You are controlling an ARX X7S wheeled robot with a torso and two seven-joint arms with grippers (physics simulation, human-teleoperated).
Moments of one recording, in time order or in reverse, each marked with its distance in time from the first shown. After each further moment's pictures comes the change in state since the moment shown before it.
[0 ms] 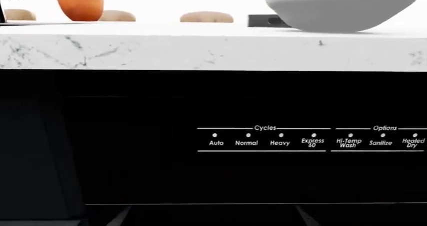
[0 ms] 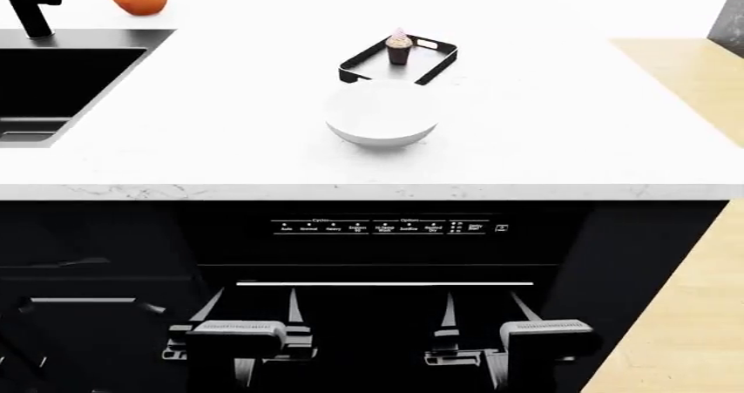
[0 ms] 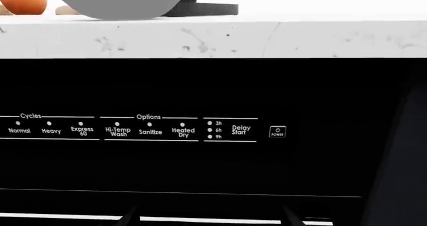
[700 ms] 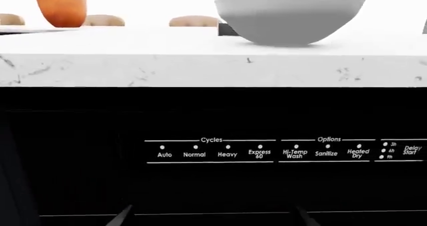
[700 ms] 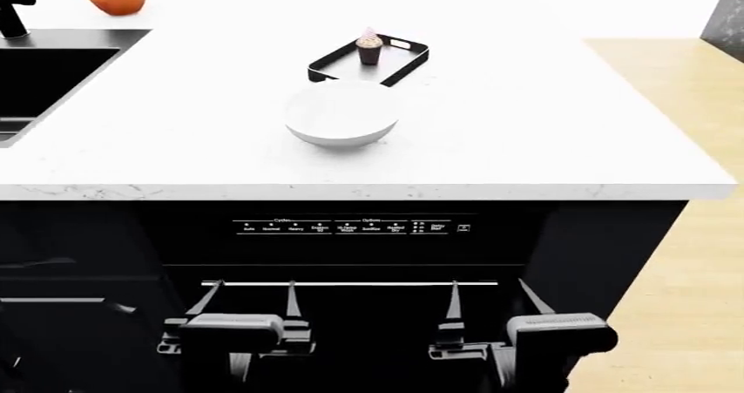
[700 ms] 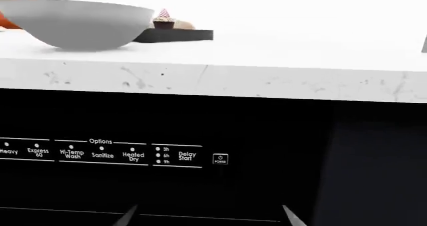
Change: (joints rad) left arm 0.002 -0.039 0.023 0.097 -0.034 -0.075 -0.031; right arm -0.020 0.046 -0.023 -0.140 -0.001 0.058 0.048
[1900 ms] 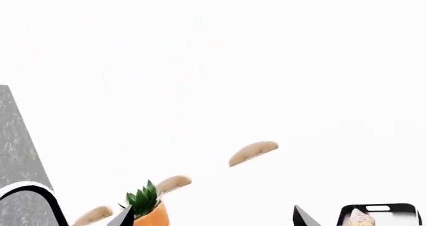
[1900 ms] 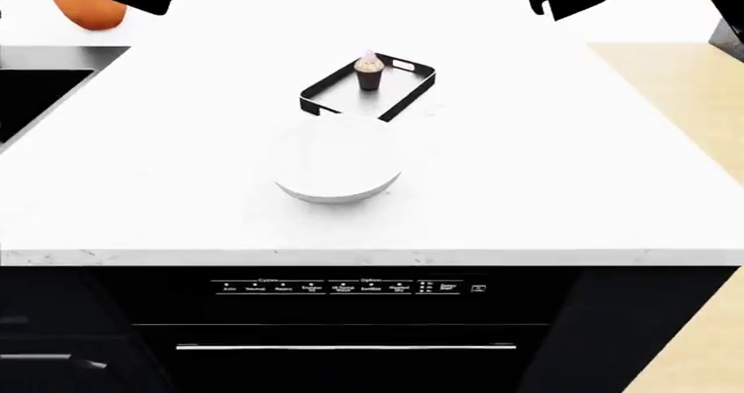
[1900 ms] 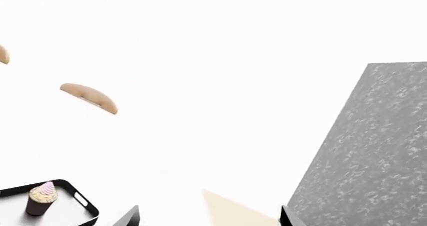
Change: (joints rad) left arm -1.669 -0.469 0.100 0.331 -1.371 -1.448 -0.835; right arm 1.917 0.423 -0.461 -0.110 1.764 1.335 1.284
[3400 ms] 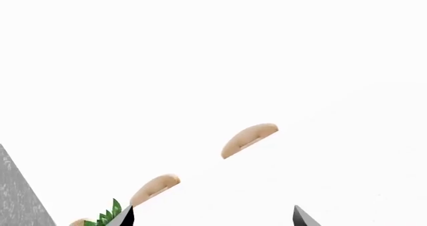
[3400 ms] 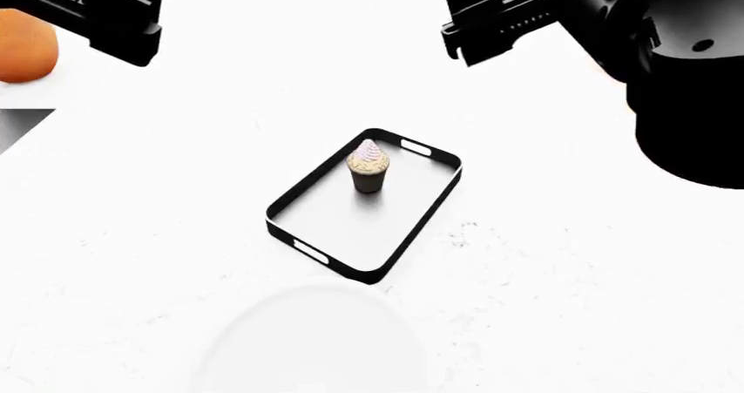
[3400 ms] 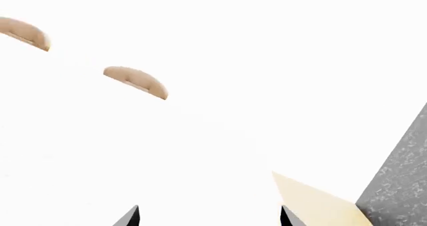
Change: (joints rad) left arm -0.133 -0.171 0.238 -0.012 -0.257 0.099 -0.061; right arm -0.111 -0.040 -0.096 0.069 -0.102 -0.197 -0.209
